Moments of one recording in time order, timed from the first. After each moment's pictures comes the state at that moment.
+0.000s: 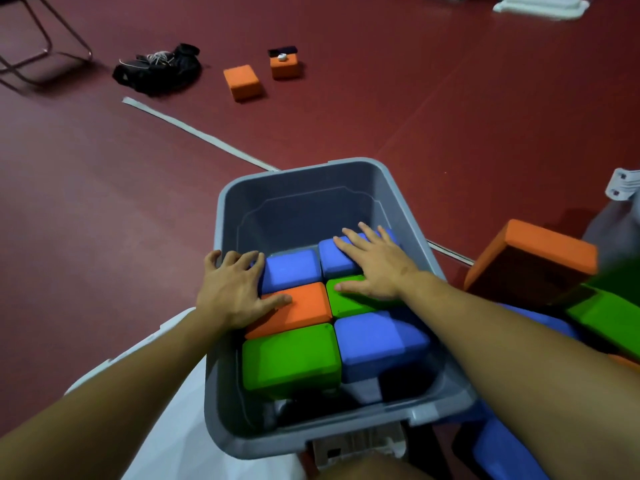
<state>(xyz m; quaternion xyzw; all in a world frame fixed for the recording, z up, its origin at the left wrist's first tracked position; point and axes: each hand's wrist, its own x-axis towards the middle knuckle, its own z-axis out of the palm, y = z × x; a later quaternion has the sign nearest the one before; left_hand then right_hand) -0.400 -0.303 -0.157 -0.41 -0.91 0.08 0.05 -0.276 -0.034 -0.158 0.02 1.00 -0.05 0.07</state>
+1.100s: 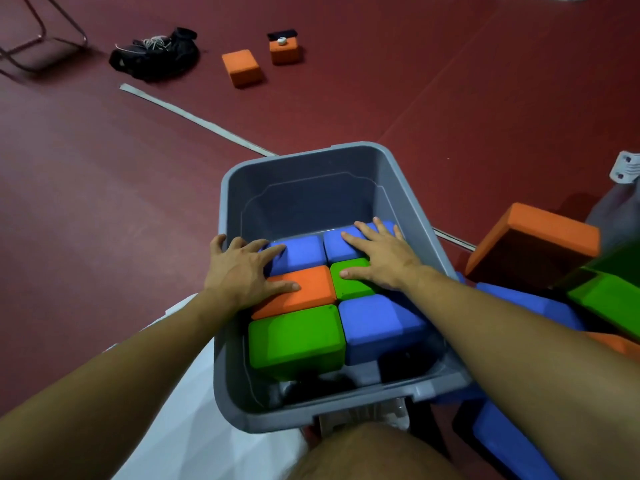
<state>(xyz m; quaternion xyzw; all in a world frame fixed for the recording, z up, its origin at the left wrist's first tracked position) -0.395 -0.298 -0.145 -0.39 -0.92 0.09 -0.02 -0.267 -0.041 -0.168 0.11 0.98 -0.14 0.10</state>
